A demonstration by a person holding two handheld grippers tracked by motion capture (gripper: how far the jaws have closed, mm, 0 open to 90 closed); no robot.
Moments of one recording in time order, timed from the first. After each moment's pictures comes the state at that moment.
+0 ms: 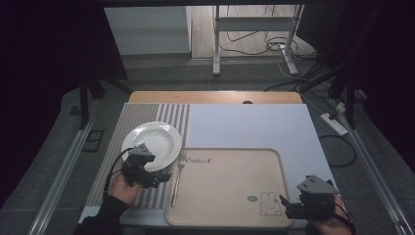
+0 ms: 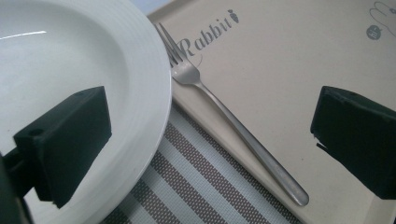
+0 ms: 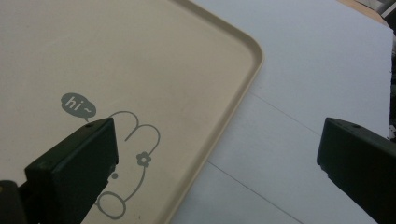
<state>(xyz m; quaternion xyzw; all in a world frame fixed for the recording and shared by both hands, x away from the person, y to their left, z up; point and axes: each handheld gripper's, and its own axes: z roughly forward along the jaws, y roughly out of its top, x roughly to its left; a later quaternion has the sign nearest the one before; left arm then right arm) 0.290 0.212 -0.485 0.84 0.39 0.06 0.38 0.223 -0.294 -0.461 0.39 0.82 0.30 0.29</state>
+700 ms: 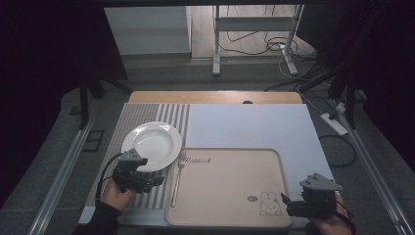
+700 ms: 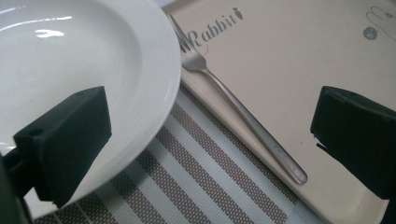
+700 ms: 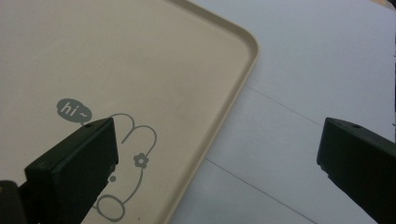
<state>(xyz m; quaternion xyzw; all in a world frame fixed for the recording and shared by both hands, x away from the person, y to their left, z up) 0.272 0.230 -0.489 0.83 0.40 0.06 0.39 0.228 -0.299 -0.461 0.41 0.81 0.30 0.28</state>
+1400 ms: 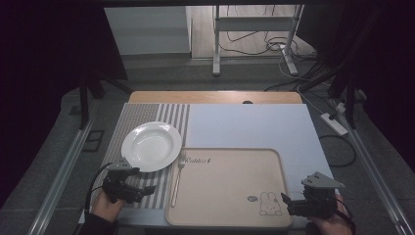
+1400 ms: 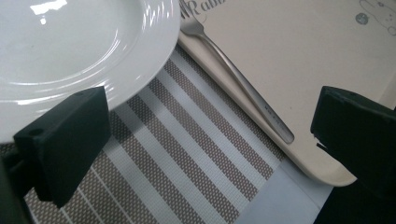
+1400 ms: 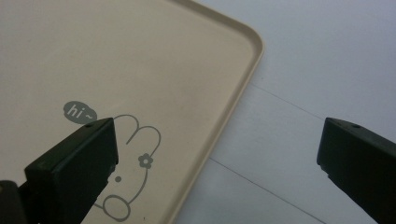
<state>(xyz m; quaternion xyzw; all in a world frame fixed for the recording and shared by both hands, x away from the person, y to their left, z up) 0.244 0.250 -0.495 0.82 0.42 0.05 0.39 0.231 -0.302 -0.460 0.42 0.81 0.31 0.25</state>
